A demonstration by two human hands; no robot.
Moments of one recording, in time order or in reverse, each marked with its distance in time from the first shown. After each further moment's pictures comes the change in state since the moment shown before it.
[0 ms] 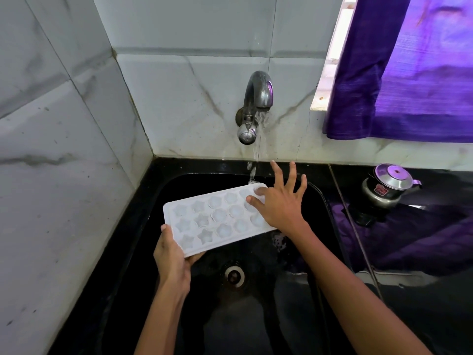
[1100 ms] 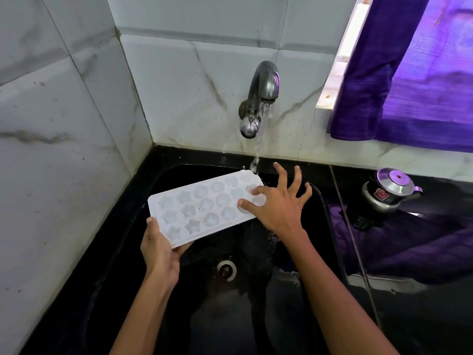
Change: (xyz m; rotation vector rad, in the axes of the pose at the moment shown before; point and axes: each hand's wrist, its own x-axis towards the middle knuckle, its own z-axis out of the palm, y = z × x) left_hand -0.001 0.002 -0.002 -0.091 0.069 0.005; right_hand -0.013 0.000 0.003 0.037 0.038 0.044
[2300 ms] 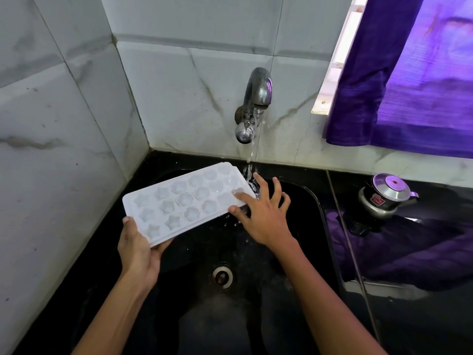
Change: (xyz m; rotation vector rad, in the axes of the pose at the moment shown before) left_hand 0.015 0.020 -0.006 -0.049 -0.009 0.069; right_hand -0.007 -0.007 0.008 0.130 -0.058 -0.166
